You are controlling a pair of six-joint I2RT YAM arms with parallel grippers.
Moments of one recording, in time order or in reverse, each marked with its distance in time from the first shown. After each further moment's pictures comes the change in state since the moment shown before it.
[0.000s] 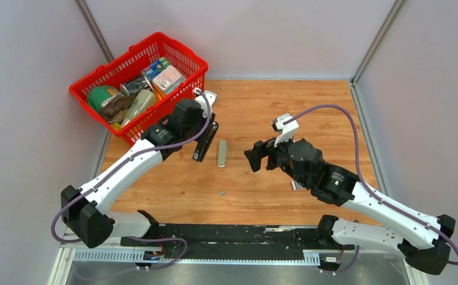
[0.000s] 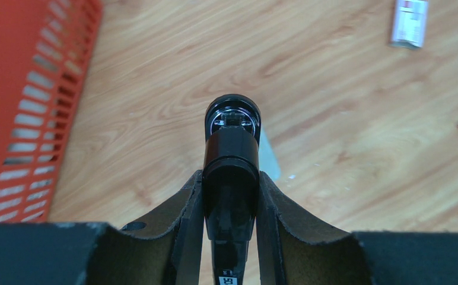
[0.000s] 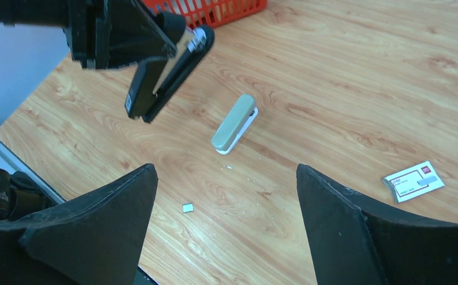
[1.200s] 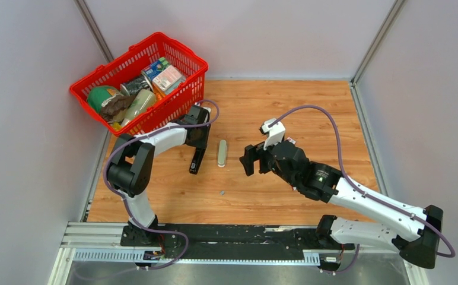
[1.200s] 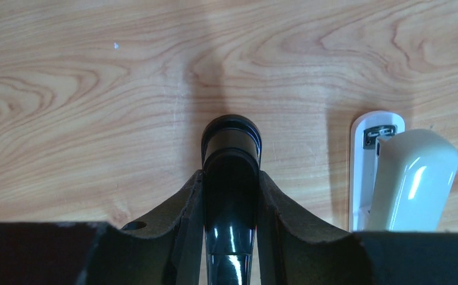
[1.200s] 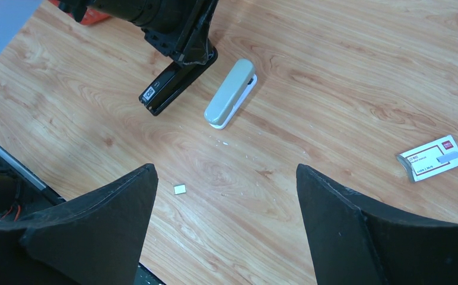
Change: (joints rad) left arm 0.241 0.525 -0.073 0.167 0.025 -0.114; right arm 0.000 0.098 -0.043 0.002 -0.008 0.048
